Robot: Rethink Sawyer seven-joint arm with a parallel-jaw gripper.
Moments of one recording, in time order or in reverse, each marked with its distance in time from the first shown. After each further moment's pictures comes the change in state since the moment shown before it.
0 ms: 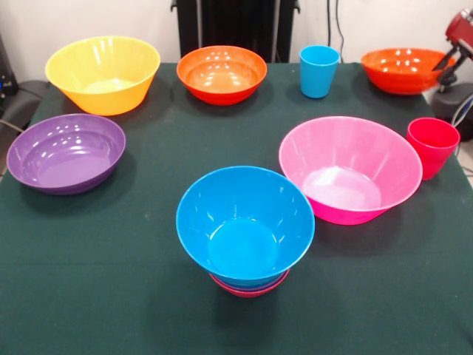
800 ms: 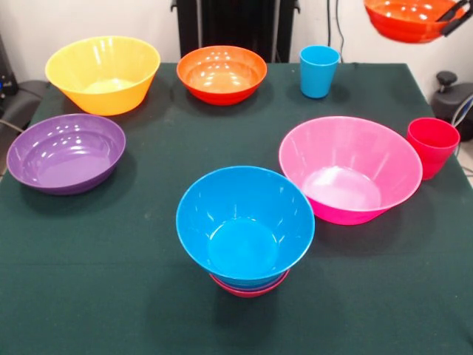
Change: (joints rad) arm -0.092 -0.054 -0.138 -0.120 -0.078 0.367 0.000
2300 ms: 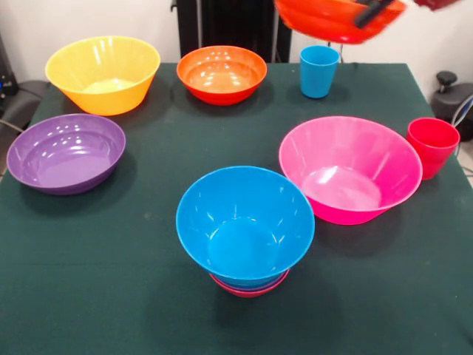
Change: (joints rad) arm -0.497 -0.053 -0.100 -0.387 -0.222 0.117 0.000
